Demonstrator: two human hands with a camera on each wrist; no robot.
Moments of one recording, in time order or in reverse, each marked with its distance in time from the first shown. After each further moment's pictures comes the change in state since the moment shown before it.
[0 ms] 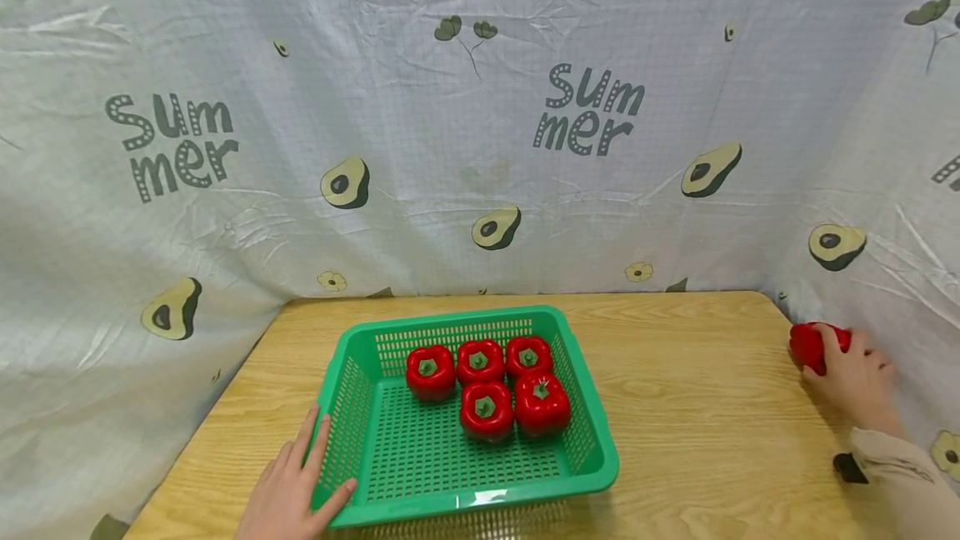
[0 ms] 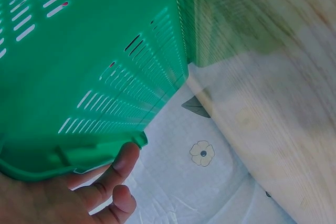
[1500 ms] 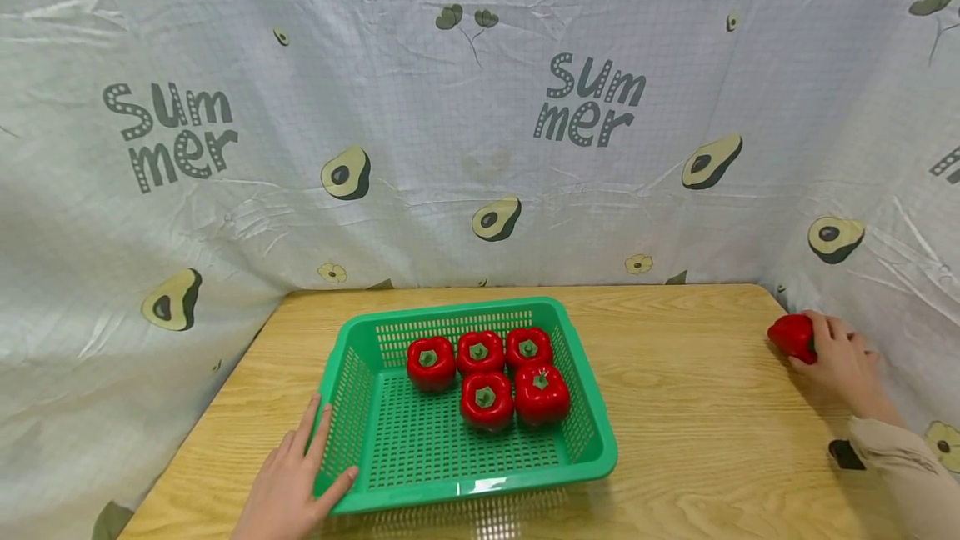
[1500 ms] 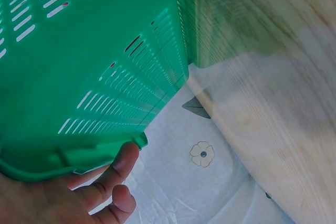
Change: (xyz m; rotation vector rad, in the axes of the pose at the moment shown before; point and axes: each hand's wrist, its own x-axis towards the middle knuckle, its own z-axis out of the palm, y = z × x) left_hand 0.000 -0.001 0.000 -0.017 0.057 0.046; right_hand 0.004 -0.009 -0.001 0.080 -0.026 -0.062
